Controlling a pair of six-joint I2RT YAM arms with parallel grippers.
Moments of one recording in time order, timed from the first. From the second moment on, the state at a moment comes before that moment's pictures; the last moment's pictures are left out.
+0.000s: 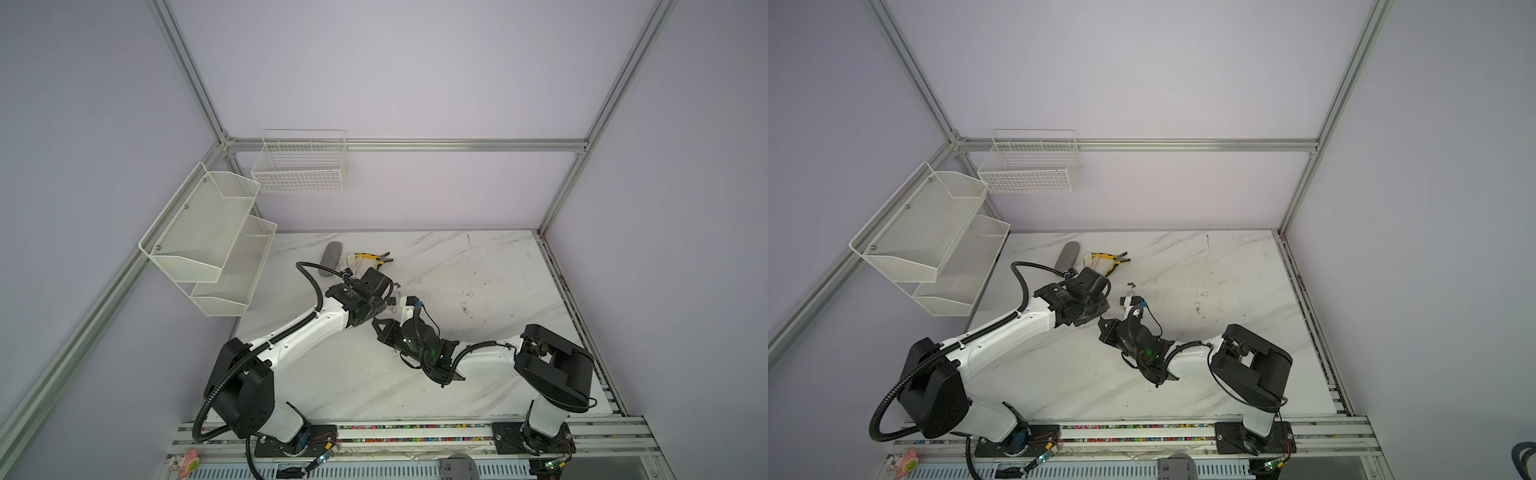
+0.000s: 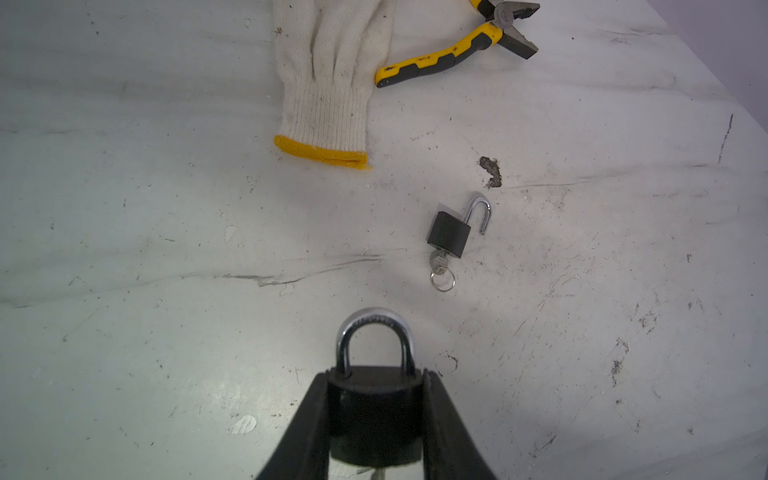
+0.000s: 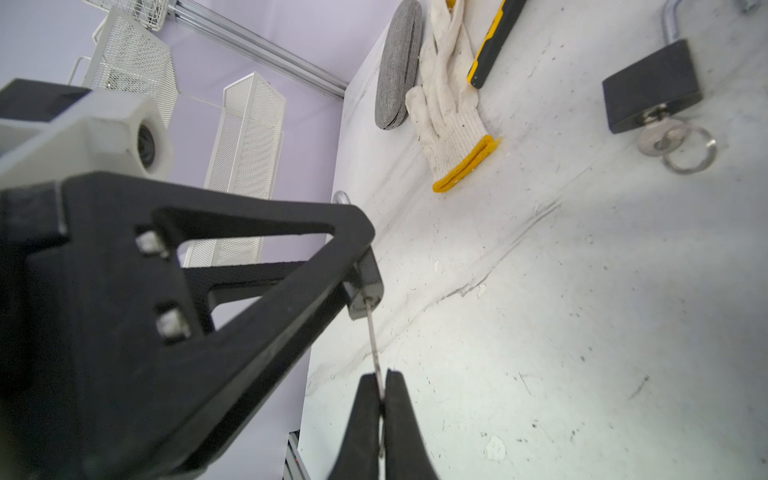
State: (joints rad) left arm -0.64 1.49 1.17 -0.75 -0.31 -1.10; right arm 1.07 1.75 0.80 0.64 0.19 1.23
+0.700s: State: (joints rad) left arm -0.64 1.45 1.17 -0.71 -0.31 -1.10; right arm 1.07 1.72 0.82 0.62 0.23 1.13
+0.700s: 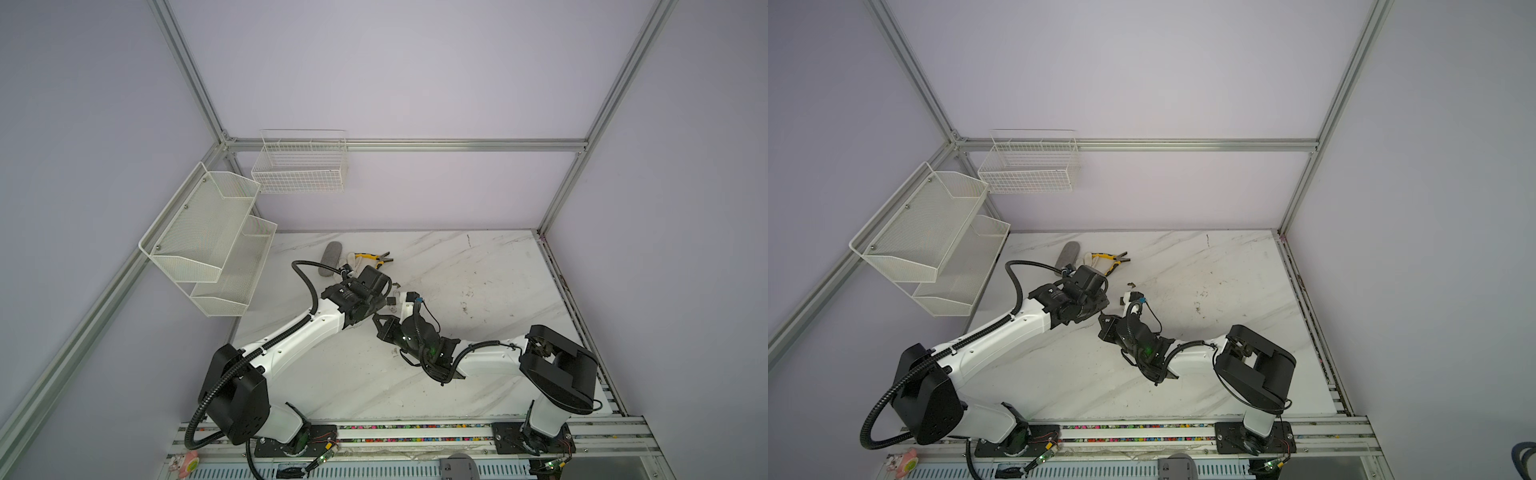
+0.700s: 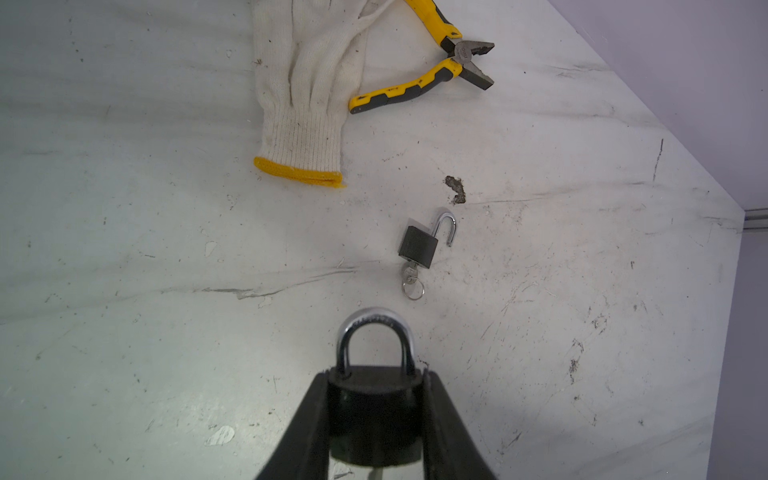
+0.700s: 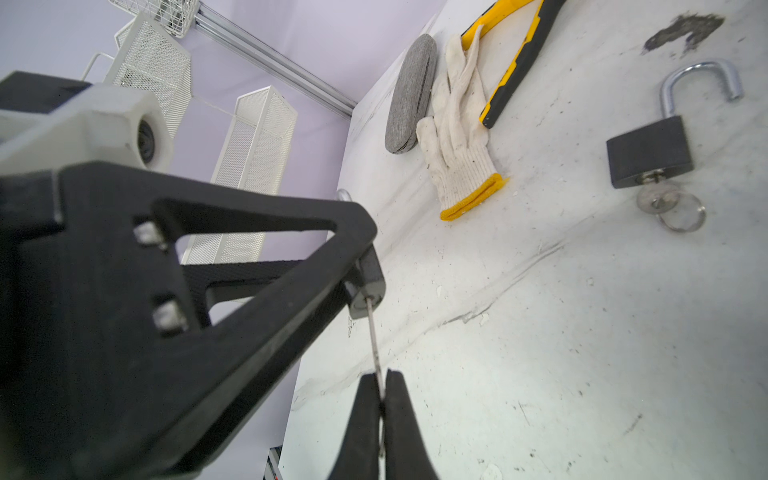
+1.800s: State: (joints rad) left arm -0.65 1.45 1.17 -0.75 -0.34 -1.11; right arm 1.08 1.75 0.82 0.65 0.15 1.16
